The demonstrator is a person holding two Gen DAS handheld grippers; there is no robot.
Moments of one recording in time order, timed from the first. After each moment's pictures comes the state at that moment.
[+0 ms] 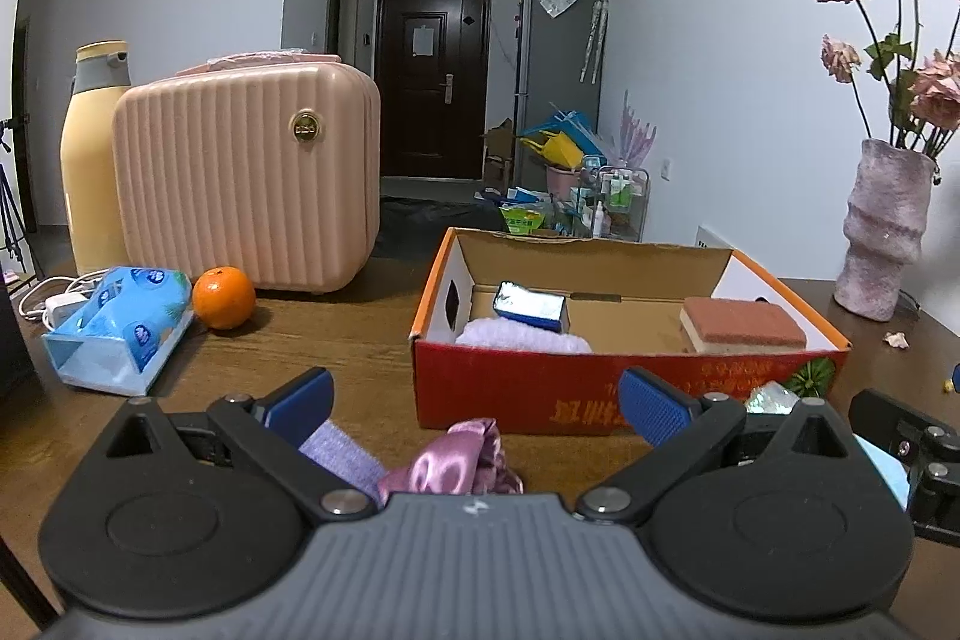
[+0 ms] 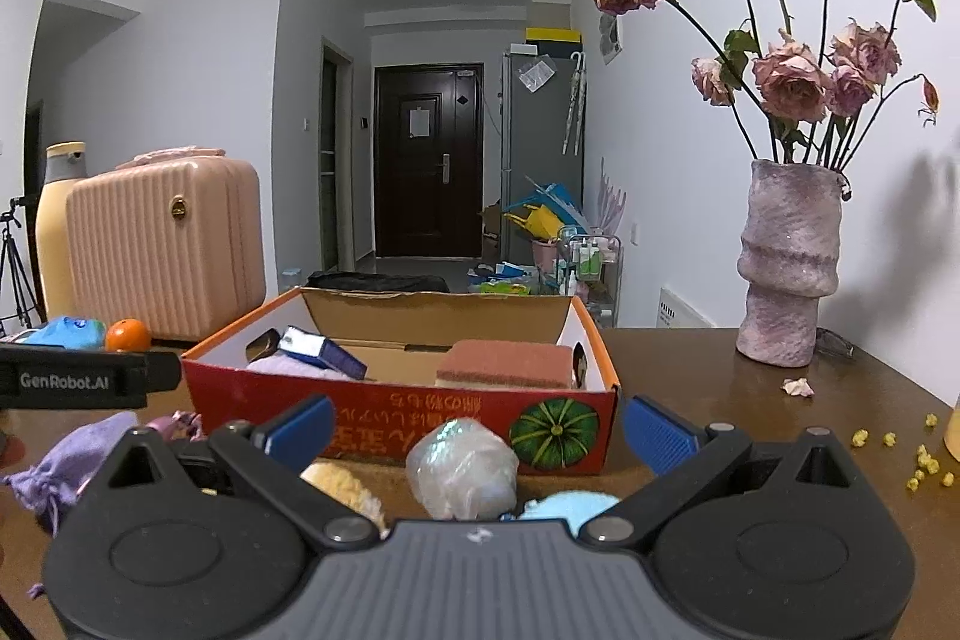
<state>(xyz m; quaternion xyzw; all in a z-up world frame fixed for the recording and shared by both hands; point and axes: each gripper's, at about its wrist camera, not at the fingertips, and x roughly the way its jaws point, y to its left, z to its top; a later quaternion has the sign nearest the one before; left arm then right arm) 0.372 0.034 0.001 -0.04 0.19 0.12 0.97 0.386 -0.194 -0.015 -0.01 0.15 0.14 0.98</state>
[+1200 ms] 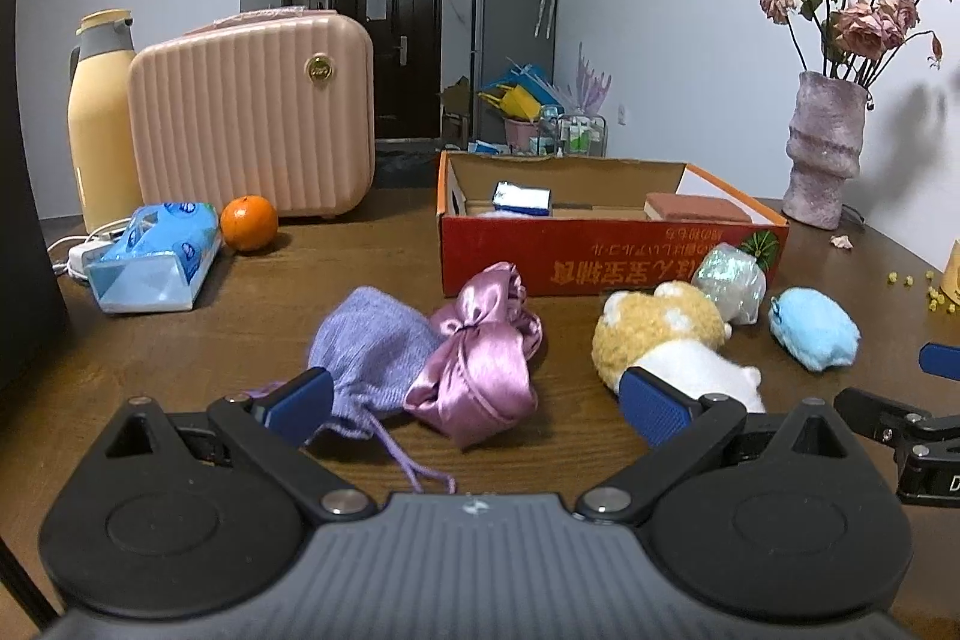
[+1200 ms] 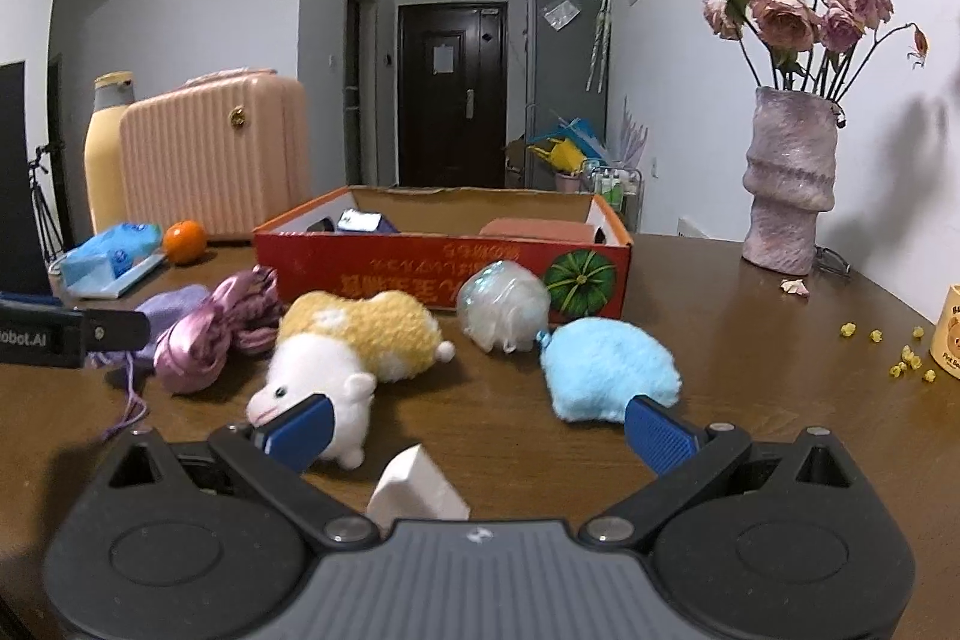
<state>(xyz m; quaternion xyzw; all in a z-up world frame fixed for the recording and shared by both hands) 0.277 0.052 -0.018 -0.02 0.24 0.07 0.97 0.307 -0.199 -0.045 -0.03 0.22 0.16 0.96</state>
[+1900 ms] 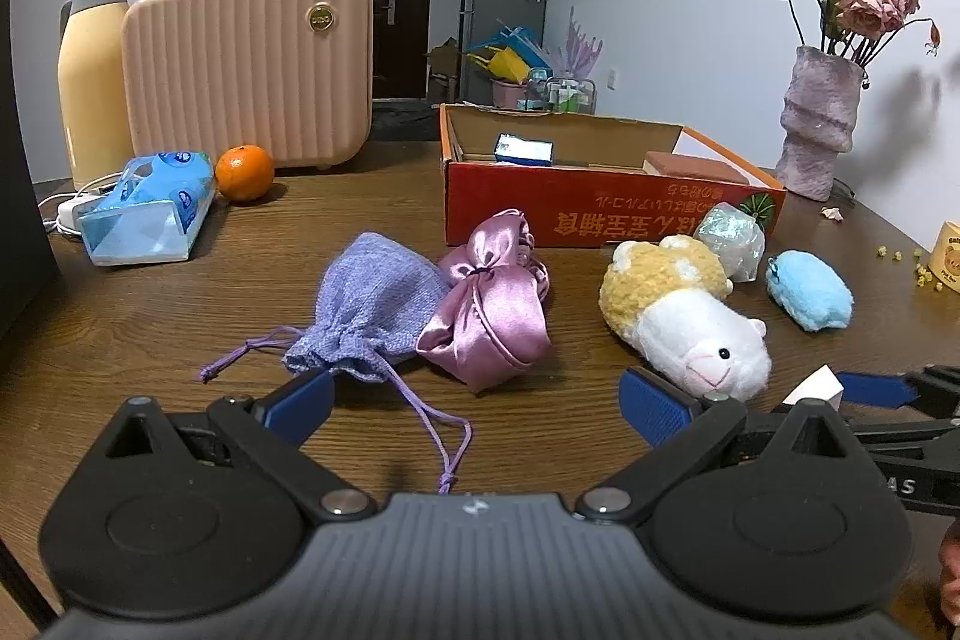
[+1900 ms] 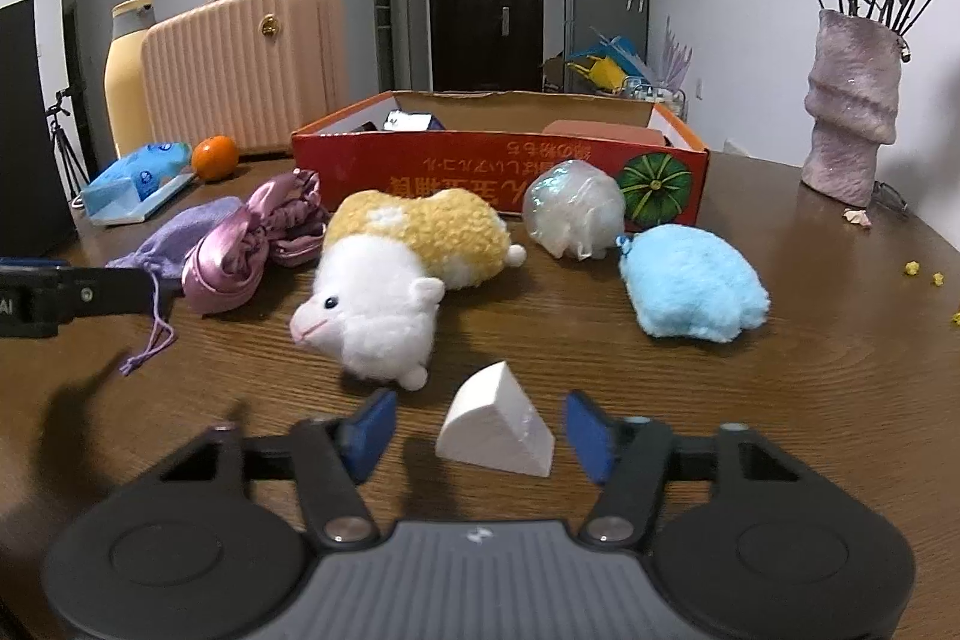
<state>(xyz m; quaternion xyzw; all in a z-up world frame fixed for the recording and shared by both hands) 0.271 0.070 -0.028 -0.04 0.28 0.05 0.96 0.323 -0.171 -0.066 -0.04 0.31 0.19 0.93</state>
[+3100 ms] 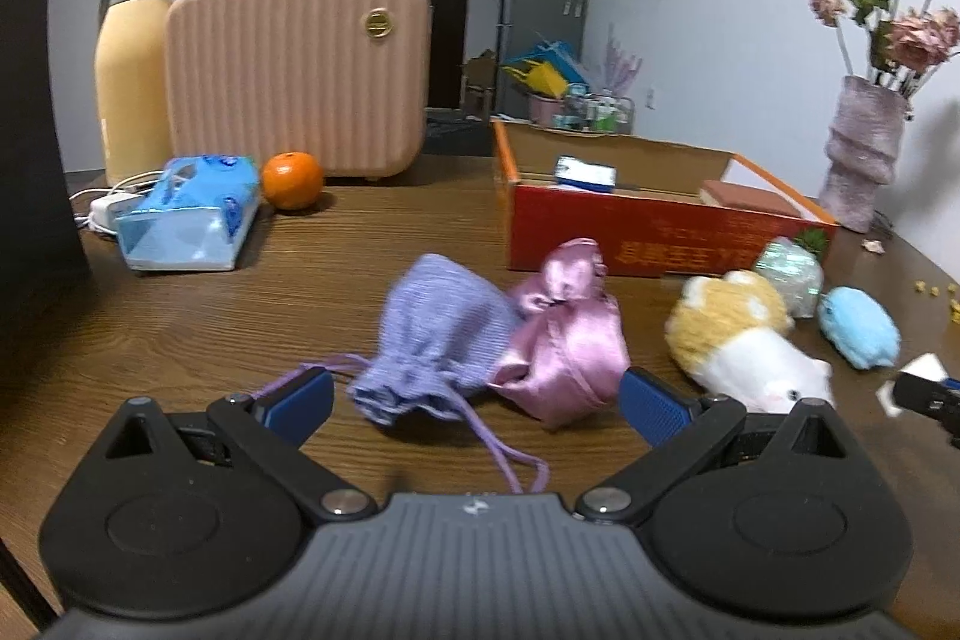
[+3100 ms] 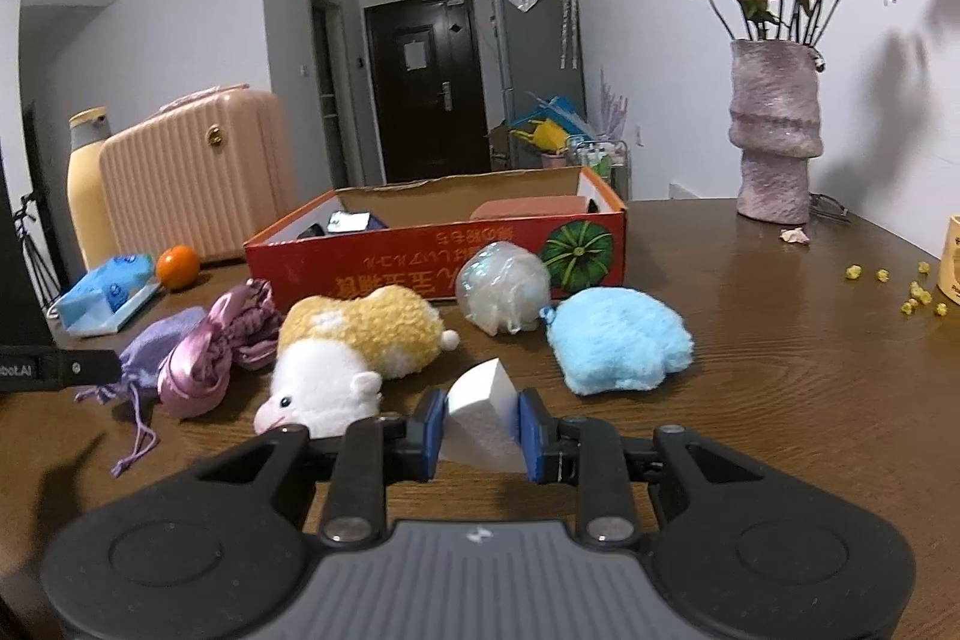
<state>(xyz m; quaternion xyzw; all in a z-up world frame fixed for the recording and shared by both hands) 0.282 0.099 -0.027 -0.06 0.27 0.08 0.96 0.315 -0.204 -0.050 0.03 0.24 0.14 0.96</state>
